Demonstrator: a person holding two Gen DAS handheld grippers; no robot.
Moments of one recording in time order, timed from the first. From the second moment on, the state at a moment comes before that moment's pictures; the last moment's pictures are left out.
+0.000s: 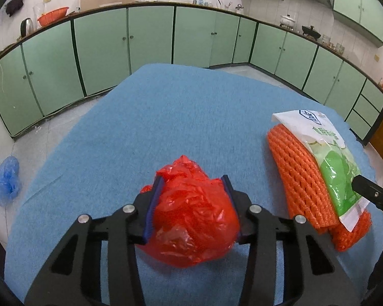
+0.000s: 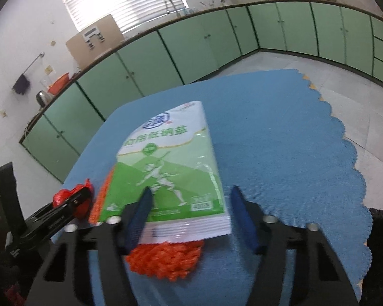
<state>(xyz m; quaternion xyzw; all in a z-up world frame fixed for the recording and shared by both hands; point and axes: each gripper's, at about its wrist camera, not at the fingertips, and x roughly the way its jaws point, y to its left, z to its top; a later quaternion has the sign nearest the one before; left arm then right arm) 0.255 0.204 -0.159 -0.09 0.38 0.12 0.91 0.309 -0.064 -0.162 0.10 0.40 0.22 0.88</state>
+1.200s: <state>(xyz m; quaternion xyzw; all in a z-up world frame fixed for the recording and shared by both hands) 0.213 0.122 -0.091 -0.06 0.29 0.03 0.96 0.252 -0.105 -0.109 0.08 0.38 0.22 0.90</state>
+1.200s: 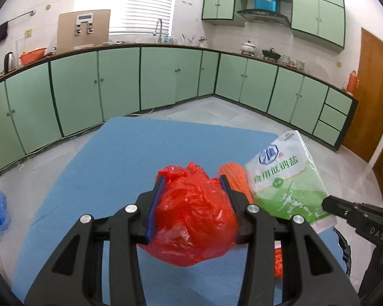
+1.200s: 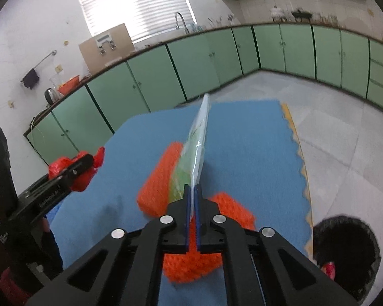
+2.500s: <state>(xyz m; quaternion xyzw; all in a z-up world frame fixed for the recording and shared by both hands) 0.235 0.114 -0.129 -0.05 0.33 0.04 0.94 0.326 -0.095 -0.159 0.14 0.45 0.28 0.84</state>
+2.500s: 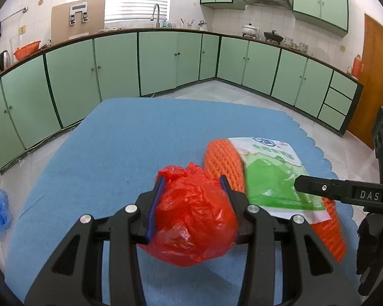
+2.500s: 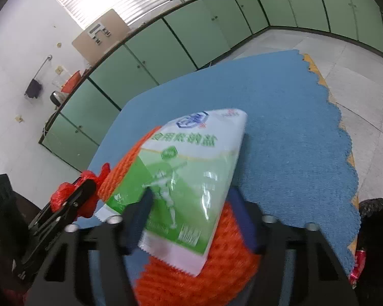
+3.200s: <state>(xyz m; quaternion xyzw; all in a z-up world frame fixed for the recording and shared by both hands) 0.214 0.106 -0.101 -0.06 0.29 0.02 0.96 0.265 -0.093 -0.067 0.05 0.33 0.27 0.90</state>
